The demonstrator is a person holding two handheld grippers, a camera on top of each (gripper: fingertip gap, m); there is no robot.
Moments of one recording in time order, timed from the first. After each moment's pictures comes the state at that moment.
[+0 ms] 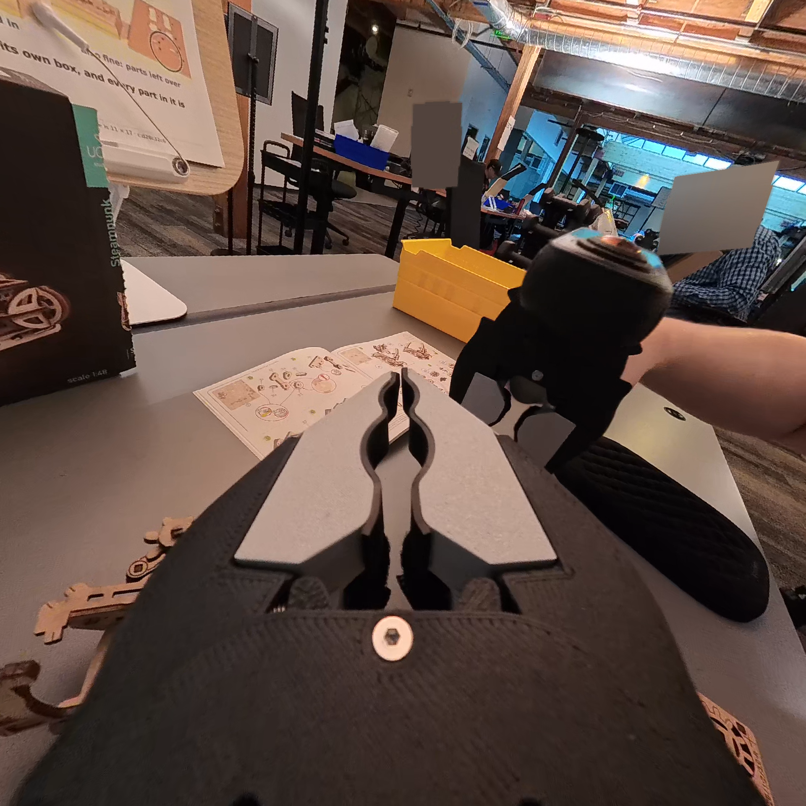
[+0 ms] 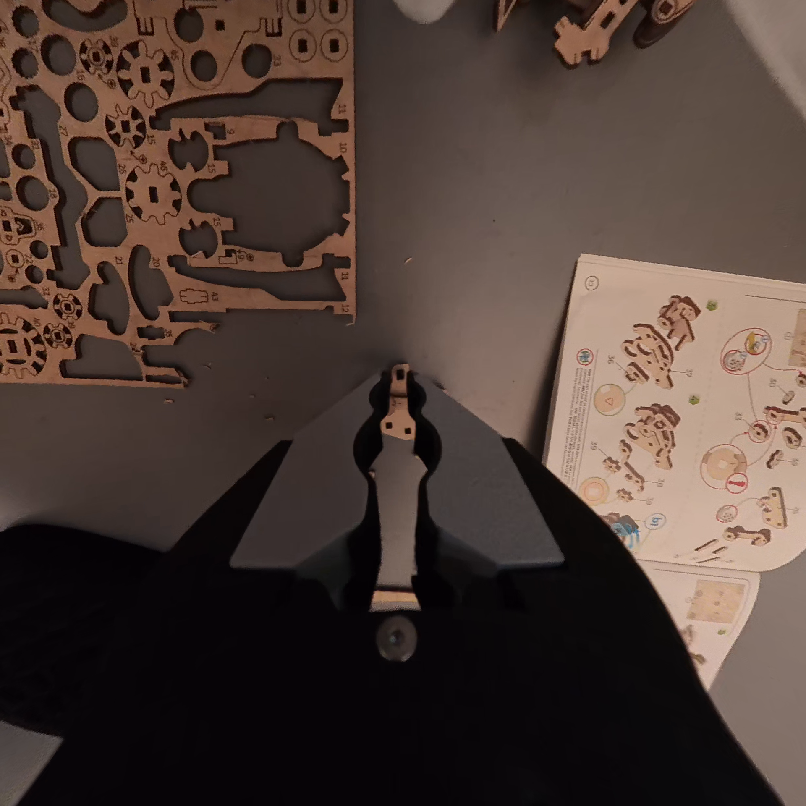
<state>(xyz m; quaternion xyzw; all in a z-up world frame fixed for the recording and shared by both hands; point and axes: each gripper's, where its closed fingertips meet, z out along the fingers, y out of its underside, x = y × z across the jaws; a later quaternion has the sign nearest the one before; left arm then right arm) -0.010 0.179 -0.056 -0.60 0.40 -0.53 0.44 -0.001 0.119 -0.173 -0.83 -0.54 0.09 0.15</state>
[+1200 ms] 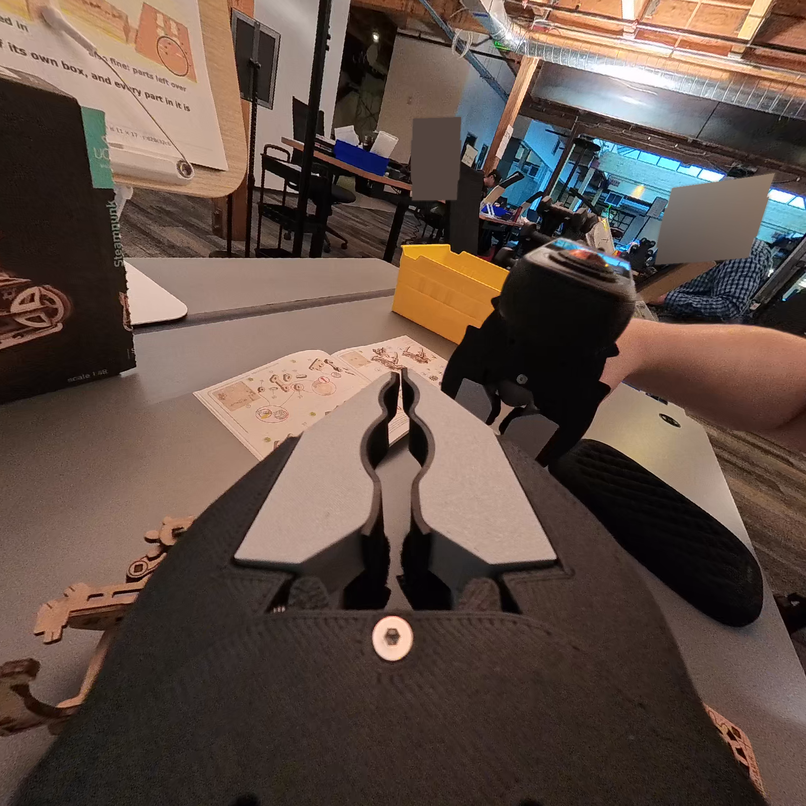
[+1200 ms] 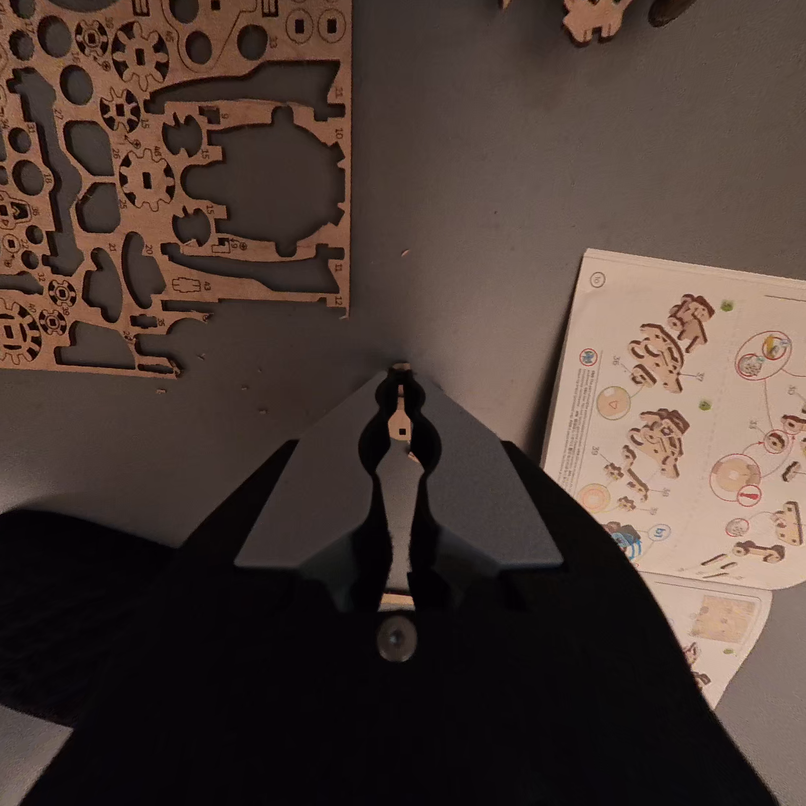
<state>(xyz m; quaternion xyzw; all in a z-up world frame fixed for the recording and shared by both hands) -0.011 0.181 -0.054 -0.60 0.39 -0.54 0.44 0.002 0.120 -0.177 -0.82 -0.54 0.11 0.14</state>
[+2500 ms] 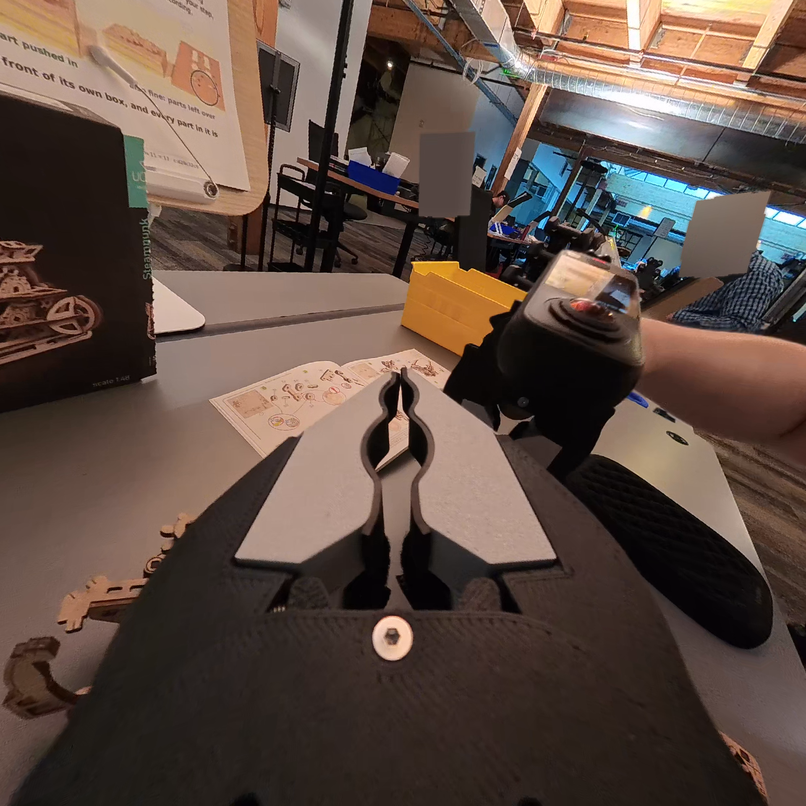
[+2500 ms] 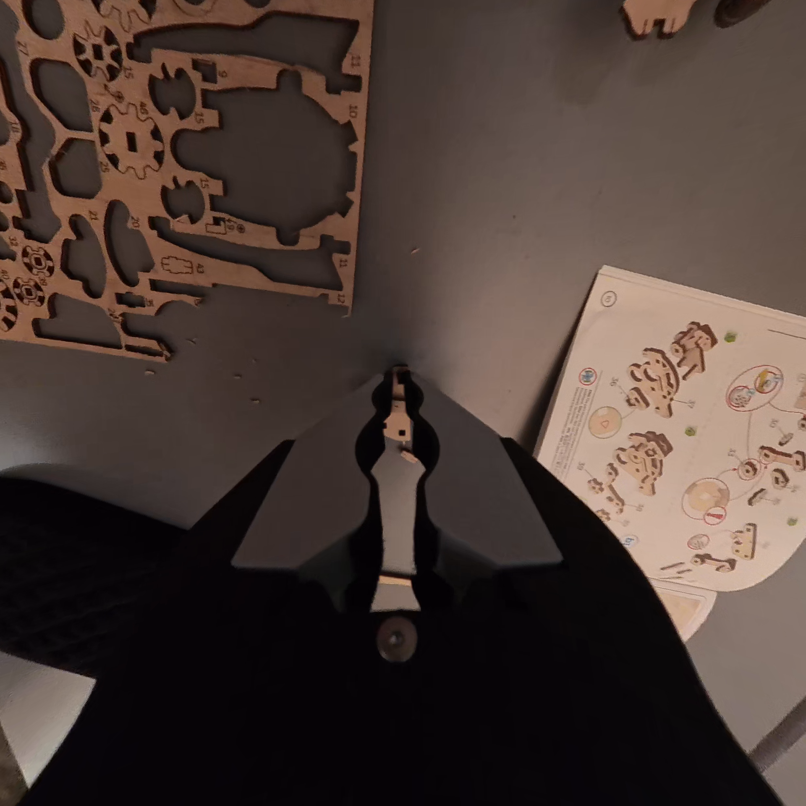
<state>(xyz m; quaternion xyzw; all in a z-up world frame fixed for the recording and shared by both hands) -0.016 0.187 -0.048 -0.60 0.38 -0.54 0.46 0.002 0.120 -0.180 -0.80 -0.58 0.07 0.09</state>
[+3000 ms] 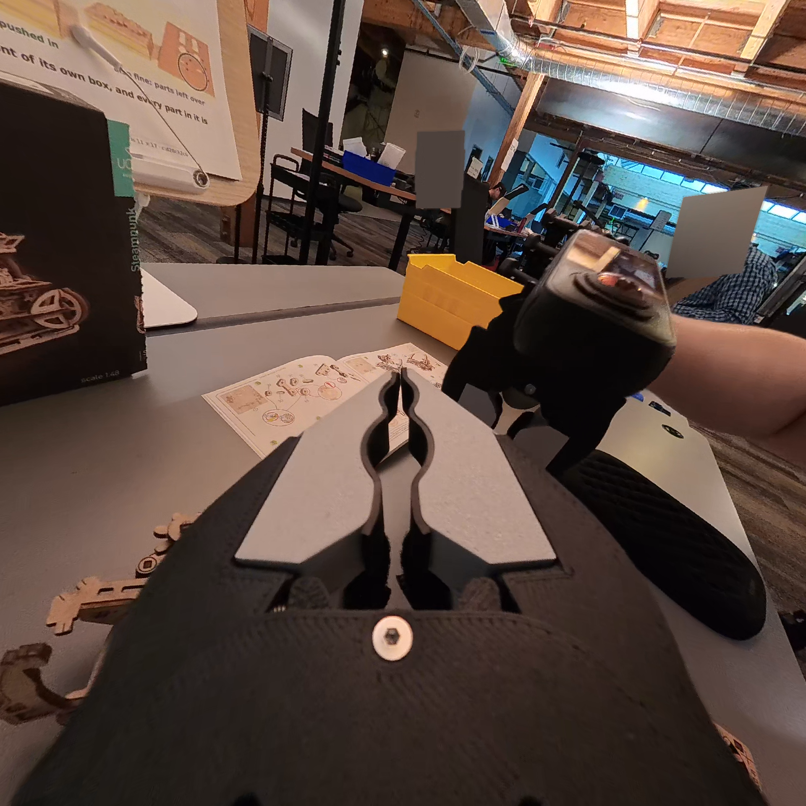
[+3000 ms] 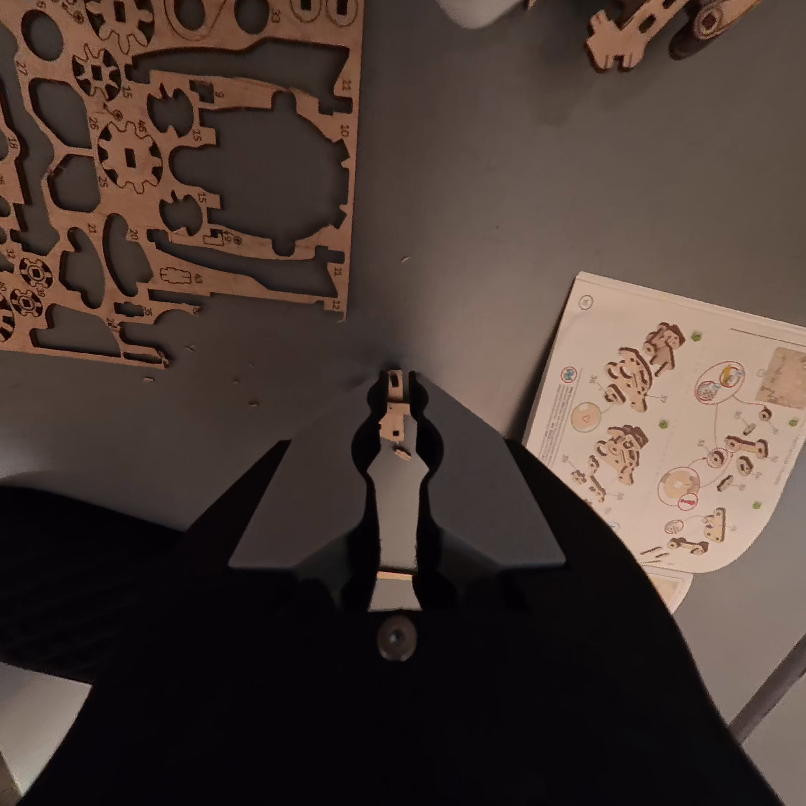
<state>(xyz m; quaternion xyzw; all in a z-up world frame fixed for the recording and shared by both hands) -0.014 0.185 -0.051 -0.60 0.38 -0.54 0.45 0.000 0.124 -0.173 -0.81 -0.58 0.06 0.10</state>
